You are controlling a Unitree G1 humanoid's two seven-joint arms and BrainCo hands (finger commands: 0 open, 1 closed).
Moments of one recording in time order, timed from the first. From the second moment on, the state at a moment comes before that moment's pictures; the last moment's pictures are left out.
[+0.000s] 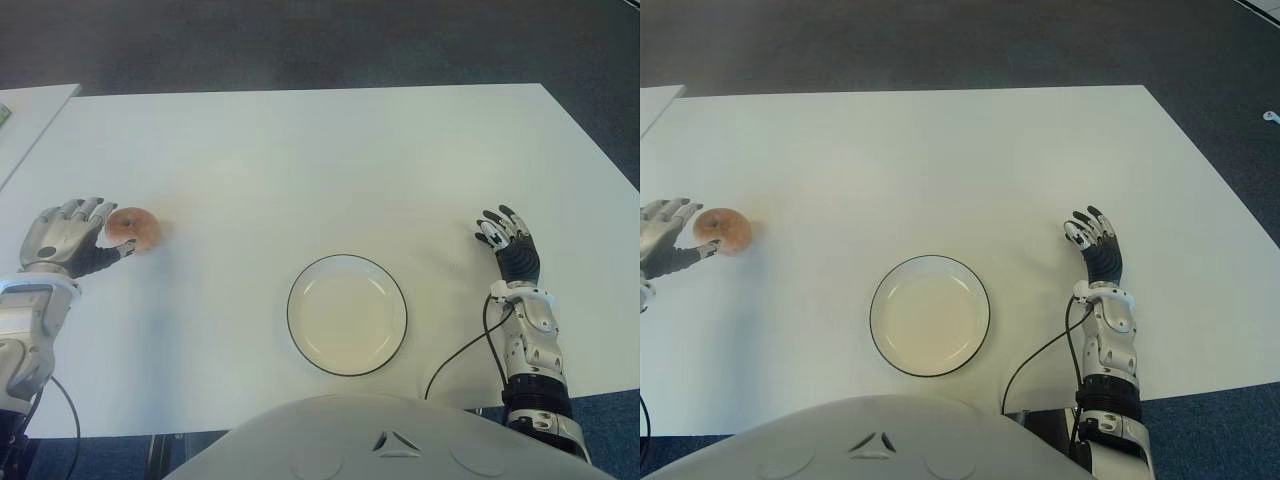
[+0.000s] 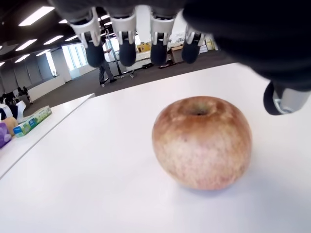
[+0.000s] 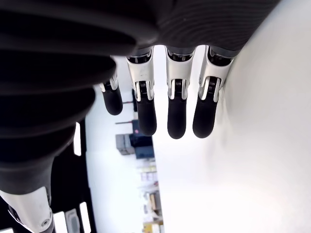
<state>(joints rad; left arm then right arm) 0.35 0.96 0.12 -0.07 0.86 0.19 -0.04 0.04 -0.22 -0.31 0.31 0.26 -0.11 0.12</state>
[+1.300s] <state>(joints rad) 0.23 0.95 0.04 0.12 0.89 0.16 0.08 0.07 -0.23 -0.31 0.25 0.24 -0.07 0.11</state>
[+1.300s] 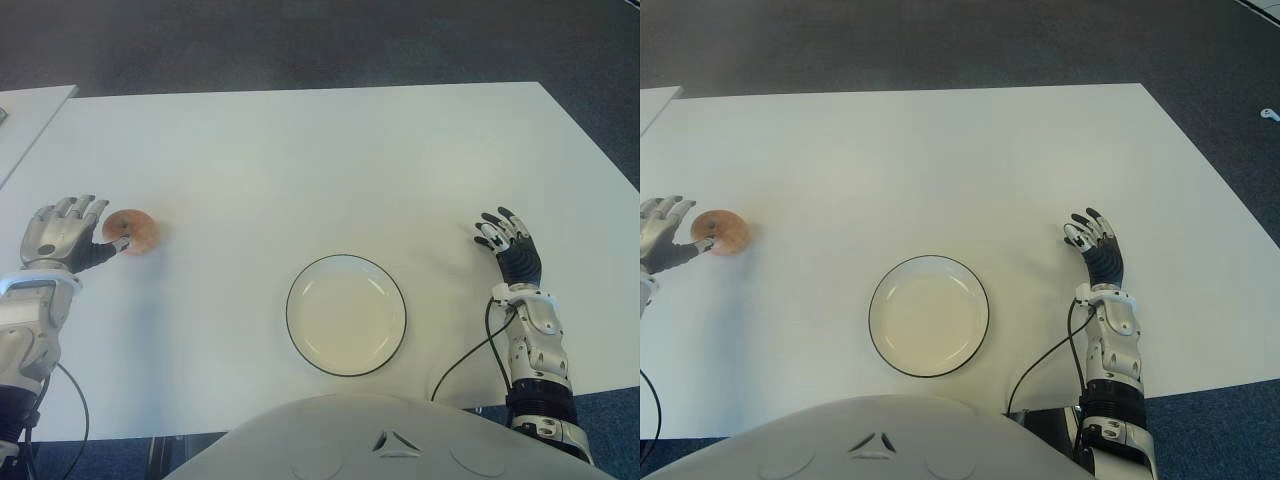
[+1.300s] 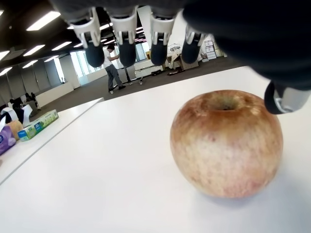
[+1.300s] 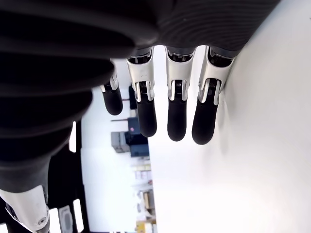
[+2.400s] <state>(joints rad) 0.11 0.92 -0.04 0.22 0.88 0.13 0.12 0.06 -0.25 -0.33 0.29 0.24 -0.09 0.14</state>
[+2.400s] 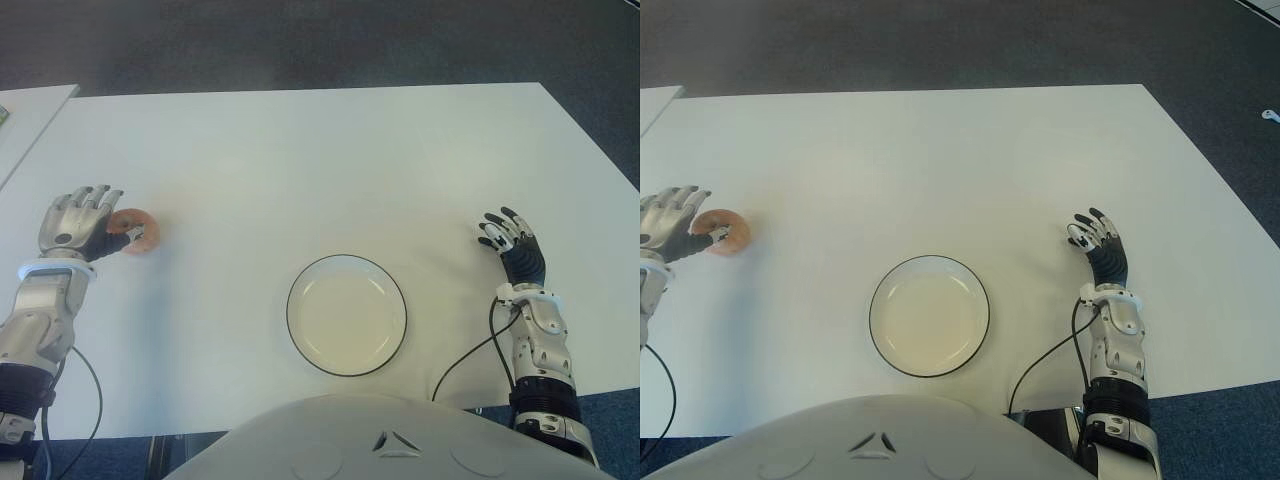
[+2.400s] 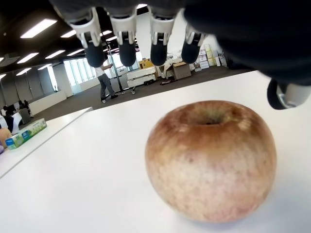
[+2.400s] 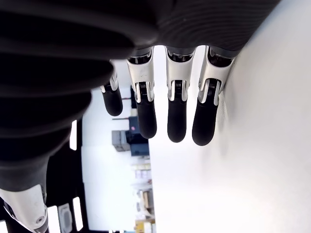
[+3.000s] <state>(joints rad) 0.01 0.88 -0.13 0.35 0.88 0.13 0.12 0.09 -0.23 -0.33 0.22 0.23 -0.05 0.11</state>
